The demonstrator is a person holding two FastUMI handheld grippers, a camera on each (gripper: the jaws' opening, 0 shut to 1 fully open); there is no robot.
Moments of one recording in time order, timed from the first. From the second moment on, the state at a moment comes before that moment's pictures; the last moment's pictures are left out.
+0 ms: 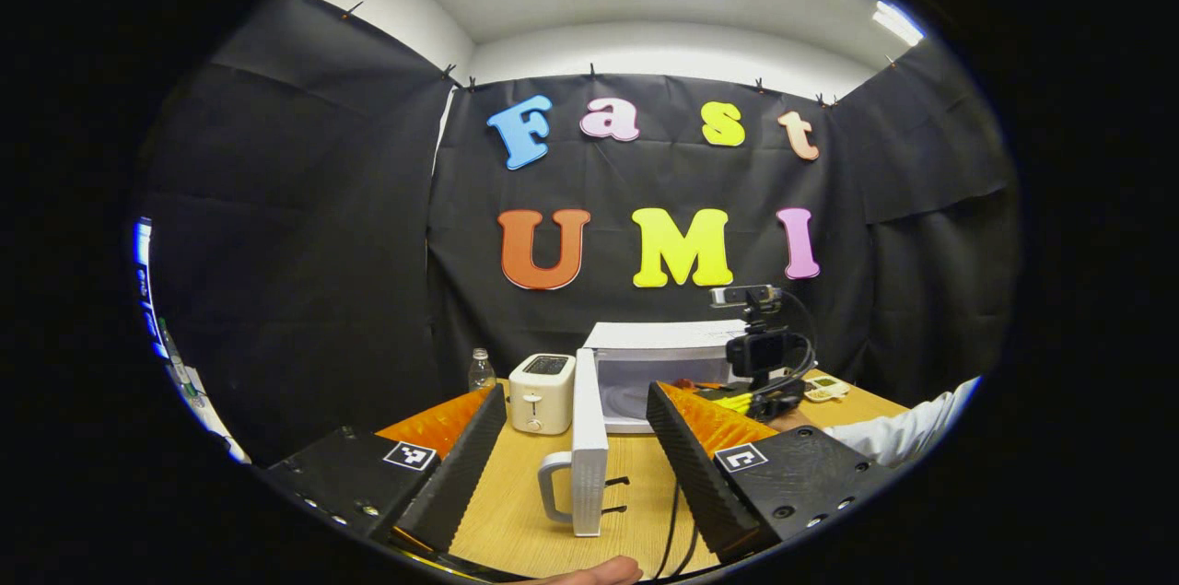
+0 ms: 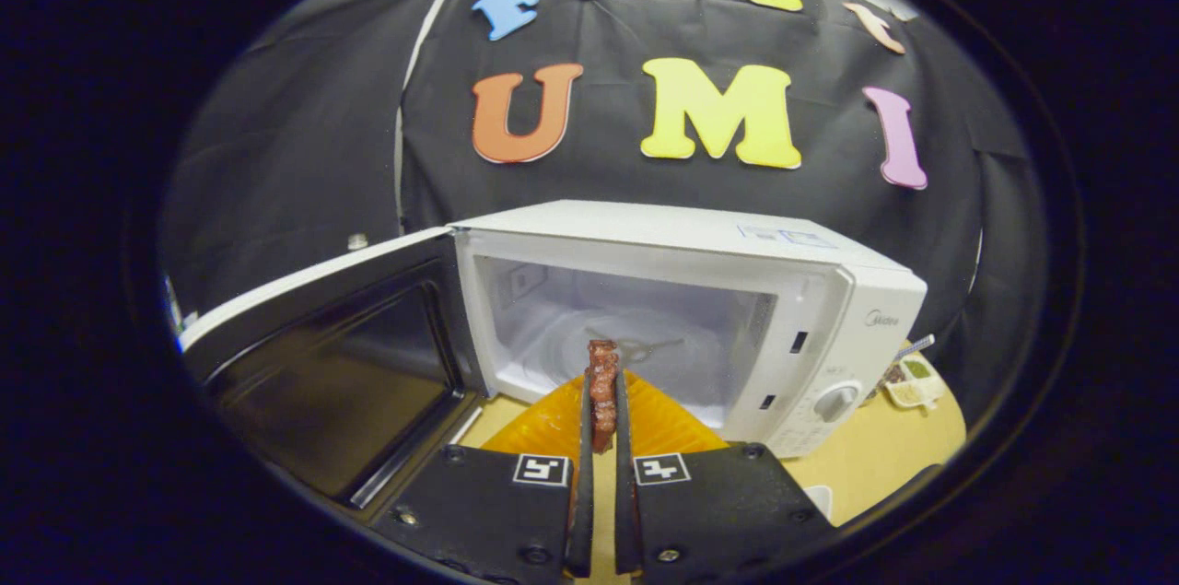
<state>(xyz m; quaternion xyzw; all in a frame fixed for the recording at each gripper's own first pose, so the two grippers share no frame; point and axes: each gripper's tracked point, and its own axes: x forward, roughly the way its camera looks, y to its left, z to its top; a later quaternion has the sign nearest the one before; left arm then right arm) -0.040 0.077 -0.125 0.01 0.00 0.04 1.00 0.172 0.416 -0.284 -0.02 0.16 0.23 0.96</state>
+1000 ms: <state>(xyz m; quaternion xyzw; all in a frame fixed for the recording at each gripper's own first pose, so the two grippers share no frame) -0.021 0.065 -0.142 0.00 0.03 0.02 1.00 0.291 0.465 -0.363 0.31 0.23 0.06 0.92</state>
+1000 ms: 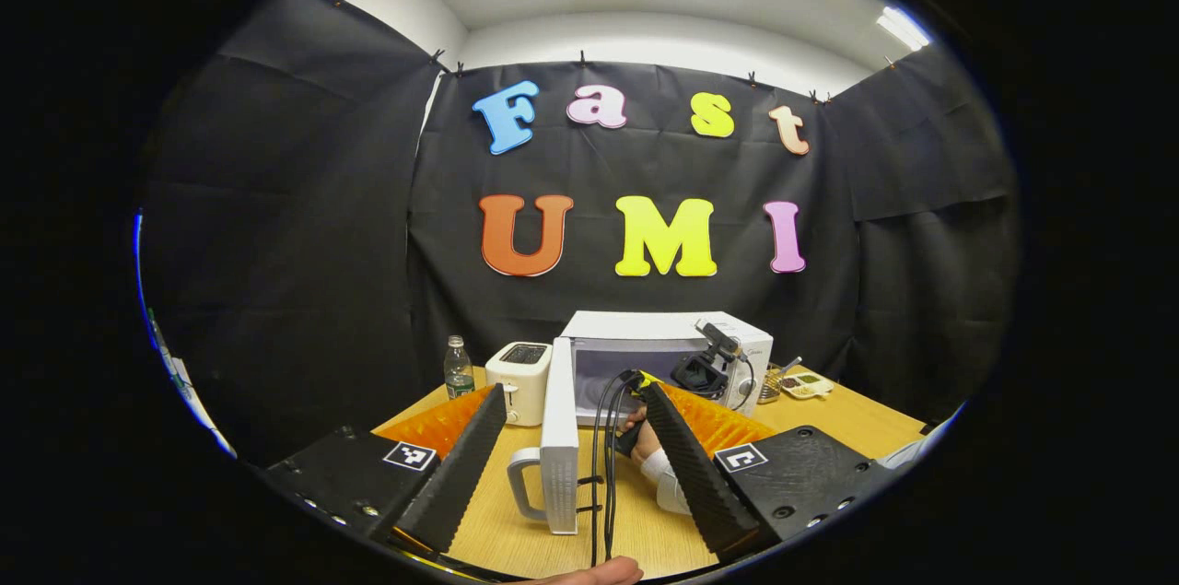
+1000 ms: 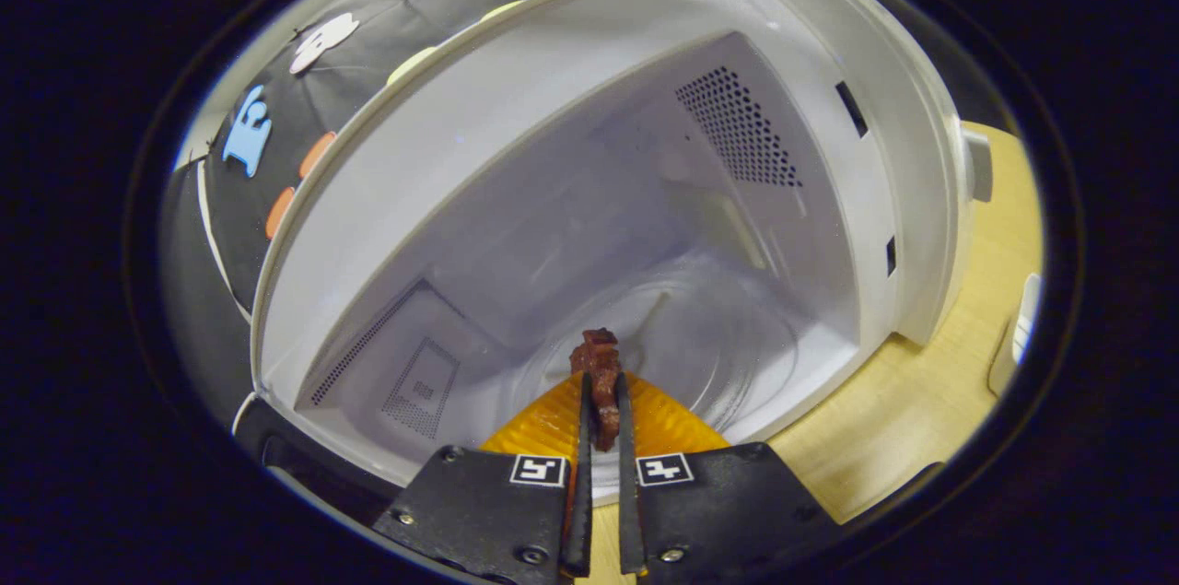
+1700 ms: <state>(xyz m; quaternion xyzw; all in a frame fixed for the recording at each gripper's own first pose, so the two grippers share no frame) -0.015 0.070 -0.151 -0.01 0.04 0.03 1.00 0.291 0.445 -0.377 0.23 0.26 0.03 0.94</state>
